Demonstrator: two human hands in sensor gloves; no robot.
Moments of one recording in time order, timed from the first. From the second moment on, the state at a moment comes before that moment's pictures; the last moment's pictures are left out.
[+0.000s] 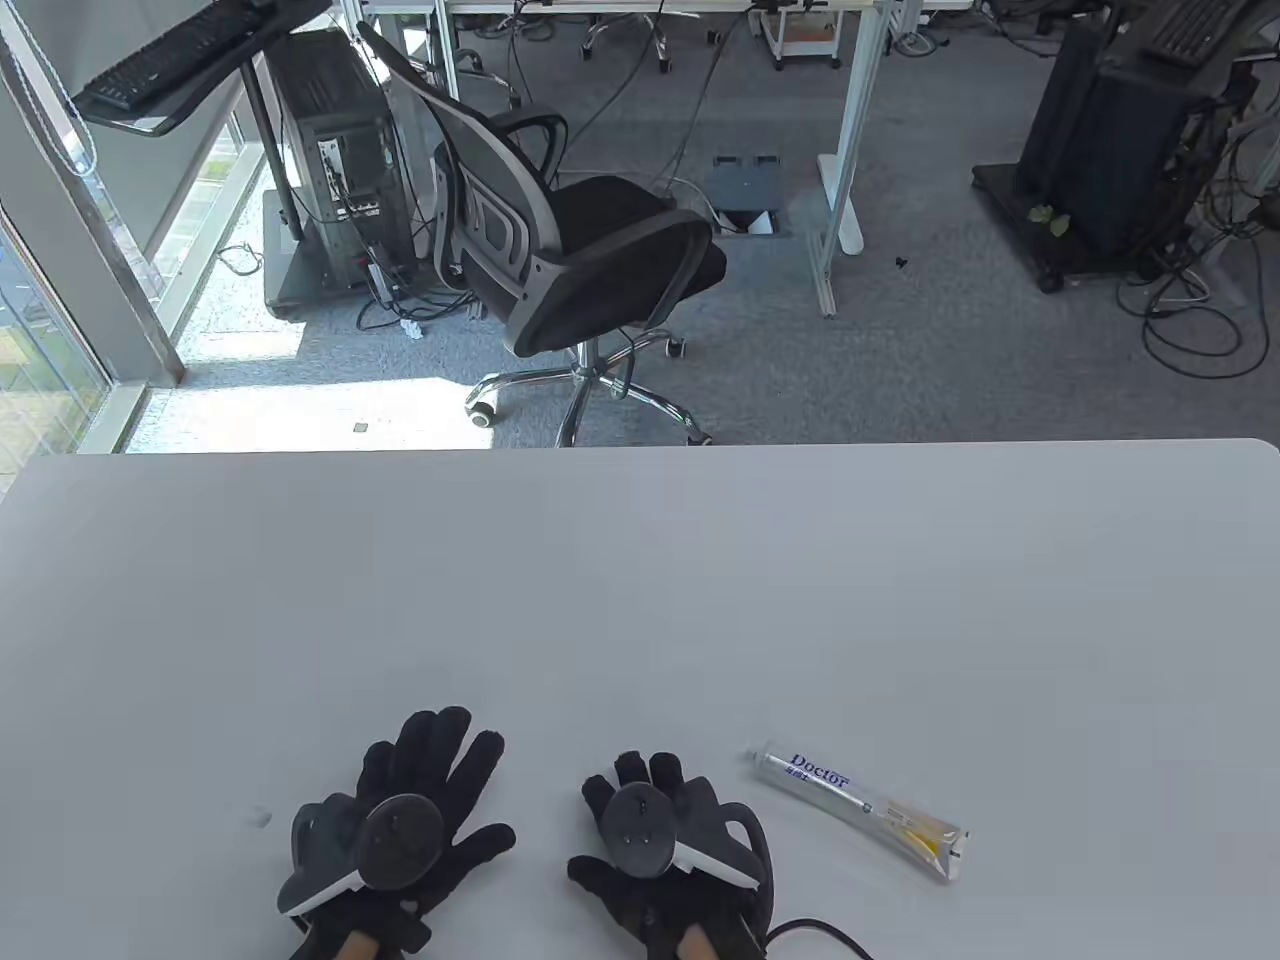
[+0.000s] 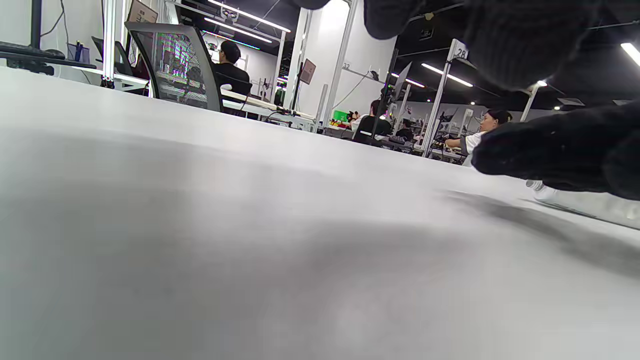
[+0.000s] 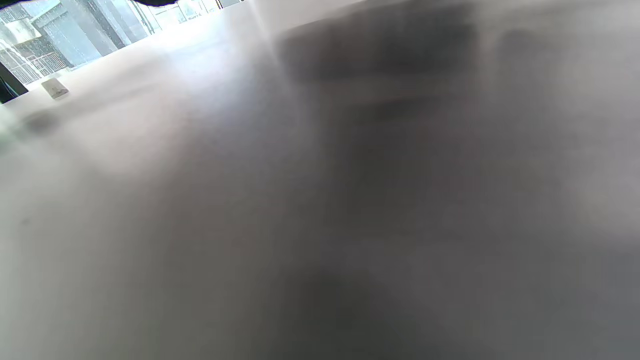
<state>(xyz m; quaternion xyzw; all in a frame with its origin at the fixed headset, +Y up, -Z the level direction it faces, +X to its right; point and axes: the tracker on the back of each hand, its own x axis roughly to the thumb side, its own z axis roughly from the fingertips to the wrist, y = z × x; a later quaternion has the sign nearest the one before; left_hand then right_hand) -0.247 -0.749 -0.267 -0.04 -0.21 0.09 0.97 -0.007 -0.772 -0.262 0.20 0.19 0.95 0.16</state>
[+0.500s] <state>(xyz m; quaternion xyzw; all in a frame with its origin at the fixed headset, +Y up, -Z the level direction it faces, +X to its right) -0.256 -0.742 -0.266 -0.03 -0.19 0.11 0.97 -0.005 -0.759 -0.261 0.22 0.19 0.94 0.19</state>
